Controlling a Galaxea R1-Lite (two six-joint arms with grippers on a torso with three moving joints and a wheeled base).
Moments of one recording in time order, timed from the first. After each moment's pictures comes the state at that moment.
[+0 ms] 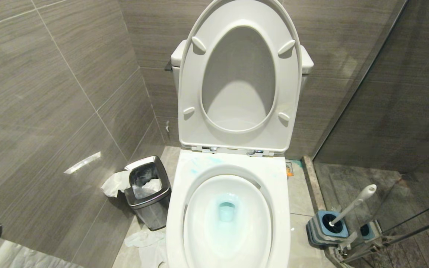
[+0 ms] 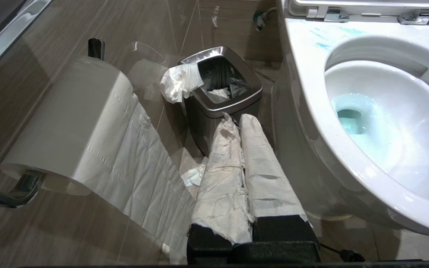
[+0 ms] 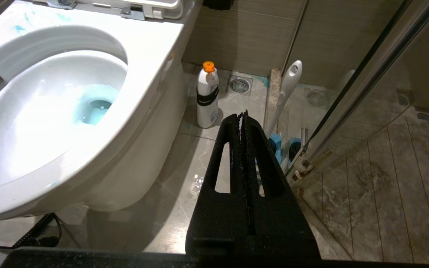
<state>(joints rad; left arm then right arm) 0.00 0.00 0.00 0.00 0.00 0.00 0.01 0.00 0.00 0.00 0.01 -0.01</state>
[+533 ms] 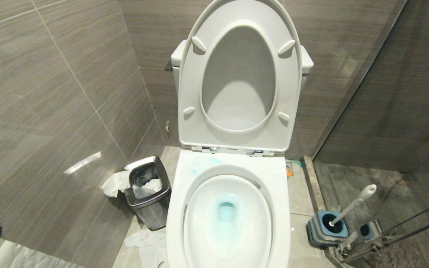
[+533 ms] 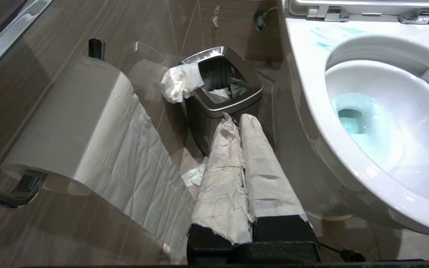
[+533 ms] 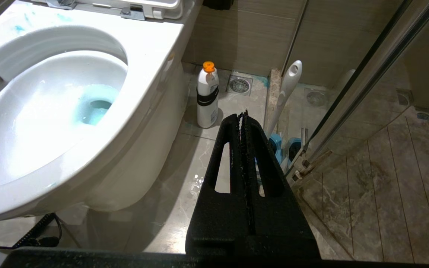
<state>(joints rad) 0.00 0.00 0.00 0.00 0.00 0.01 0.01 0.00 0.00 0.00 0.01 -0.01</state>
